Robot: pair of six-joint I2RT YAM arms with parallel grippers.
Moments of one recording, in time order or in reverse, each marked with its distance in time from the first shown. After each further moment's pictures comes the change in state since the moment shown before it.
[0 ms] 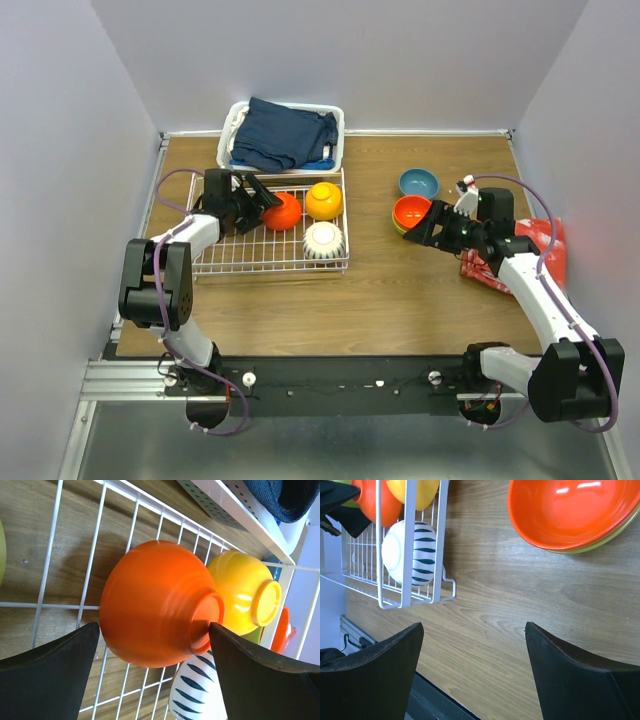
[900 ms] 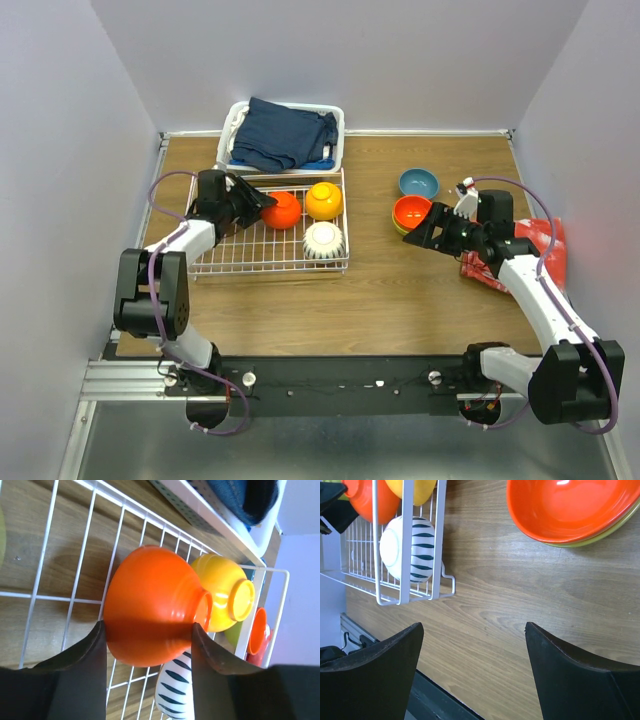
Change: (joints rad) left arm 0.019 -0.055 -0.057 0.080 0.027 -0.076; right arm 0.000 -0.010 -0.014 -0.008 -0.002 0.001
